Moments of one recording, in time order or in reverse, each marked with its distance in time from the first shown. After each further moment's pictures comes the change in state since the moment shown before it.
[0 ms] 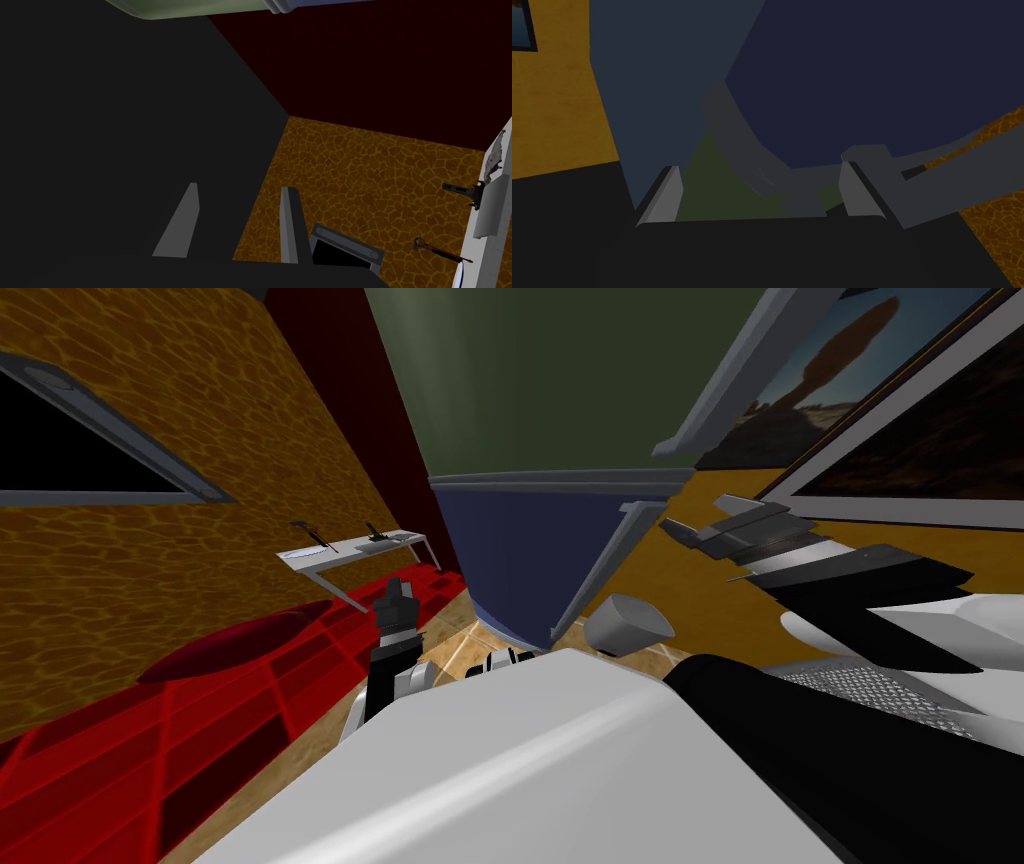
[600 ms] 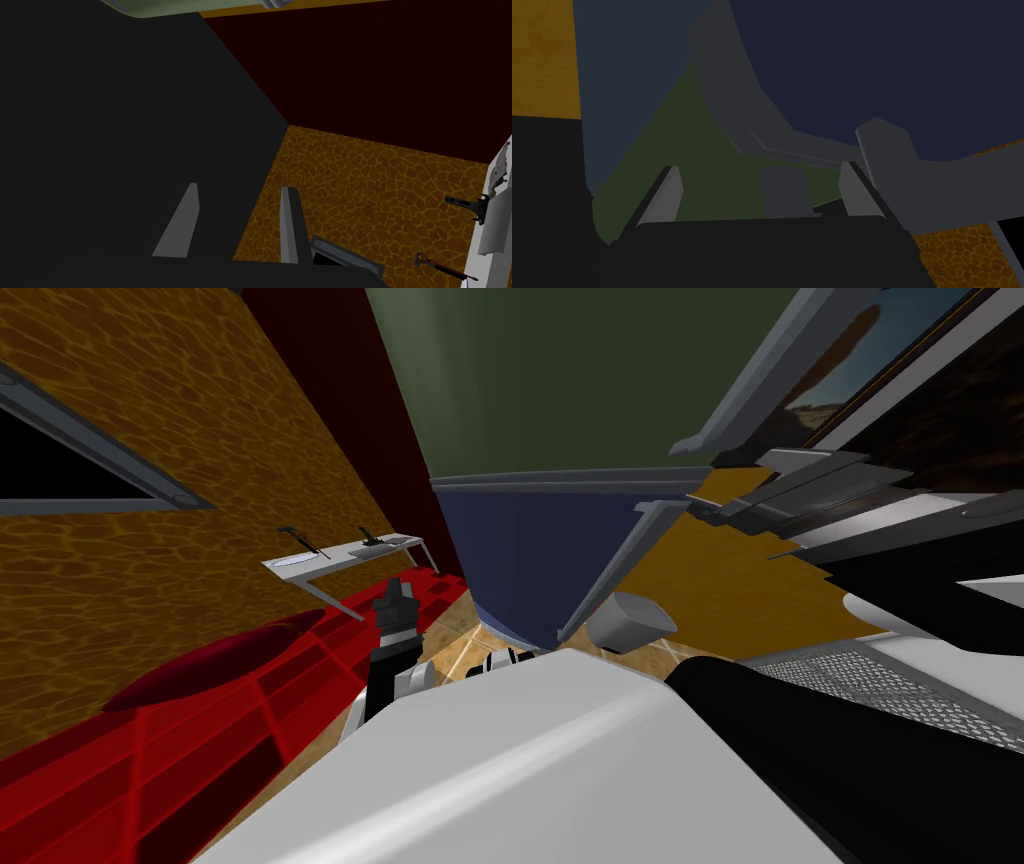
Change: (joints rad) left arm 0.000 0.000 0.000 0.000 0.000 0.000 0.000; right arm 0.061 -0.105 -0.166 0.020 0.039 0.041 0.020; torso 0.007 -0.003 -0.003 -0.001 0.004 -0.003
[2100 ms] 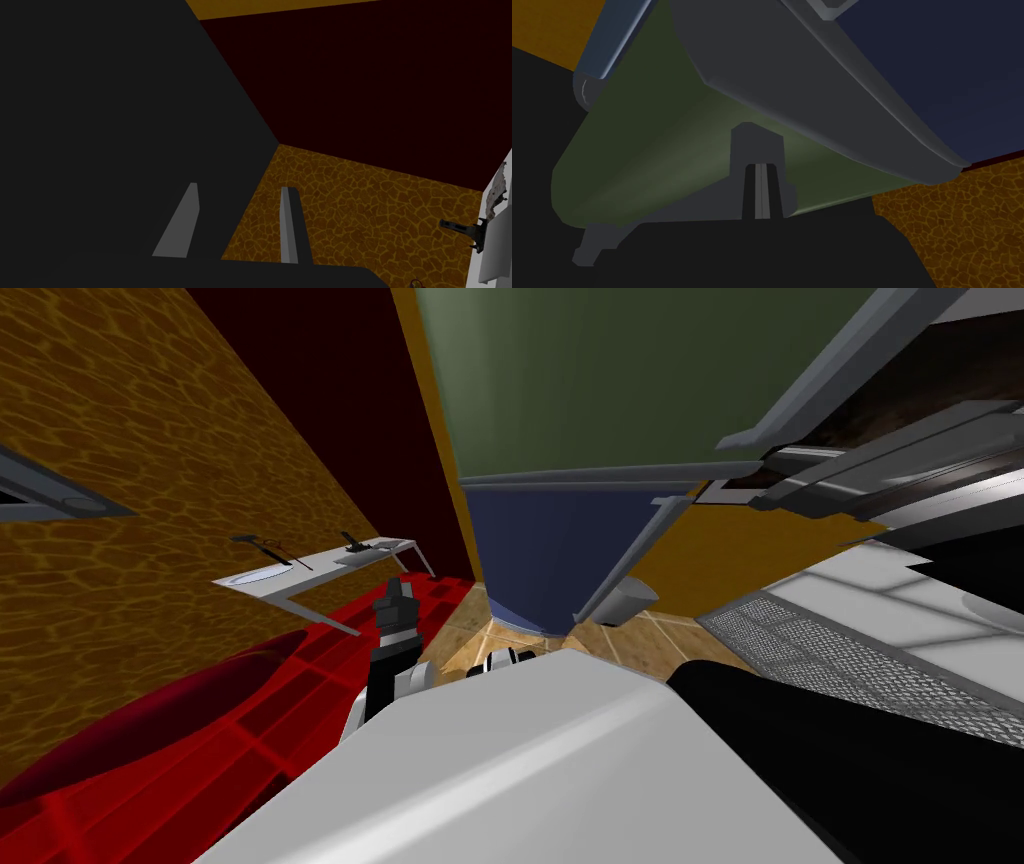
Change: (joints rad) left arm 0.000 0.000 0.000 0.000 0.000 0.000 0.000; right arm 0.112 -0.017 -0.132 0.069 0.044 0.039 0.001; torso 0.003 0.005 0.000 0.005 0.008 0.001
